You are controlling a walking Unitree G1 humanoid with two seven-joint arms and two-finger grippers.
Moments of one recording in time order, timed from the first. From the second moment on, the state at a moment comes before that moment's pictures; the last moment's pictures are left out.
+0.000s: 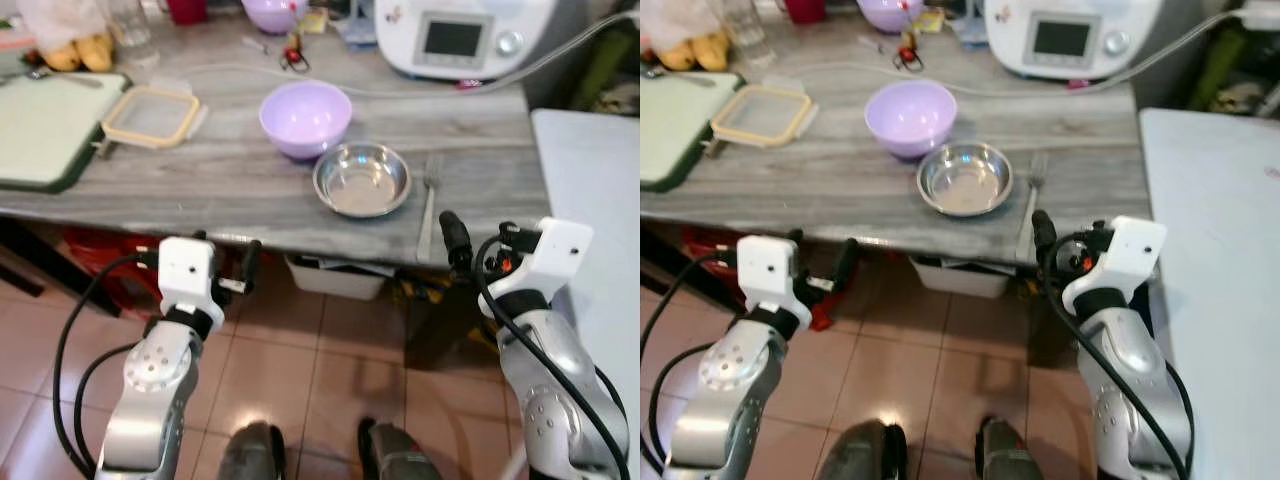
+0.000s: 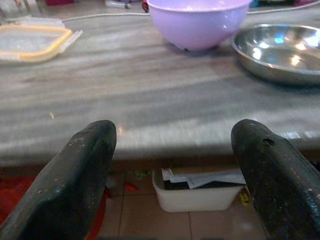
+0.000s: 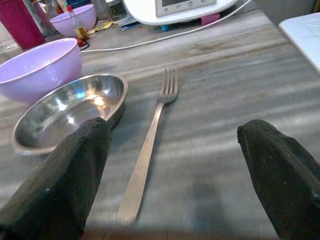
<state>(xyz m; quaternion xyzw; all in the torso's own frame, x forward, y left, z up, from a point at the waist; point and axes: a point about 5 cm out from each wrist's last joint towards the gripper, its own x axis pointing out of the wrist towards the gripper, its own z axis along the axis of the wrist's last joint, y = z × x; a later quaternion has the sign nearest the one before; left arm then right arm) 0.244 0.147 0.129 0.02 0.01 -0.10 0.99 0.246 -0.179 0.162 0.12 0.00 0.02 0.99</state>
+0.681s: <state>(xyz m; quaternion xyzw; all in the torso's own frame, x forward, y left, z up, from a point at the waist) 0.259 0.145 0.134 0.02 -0.01 -0.09 1.00 0.262 -0.177 0.162 0.11 -0.01 0.01 0.99</state>
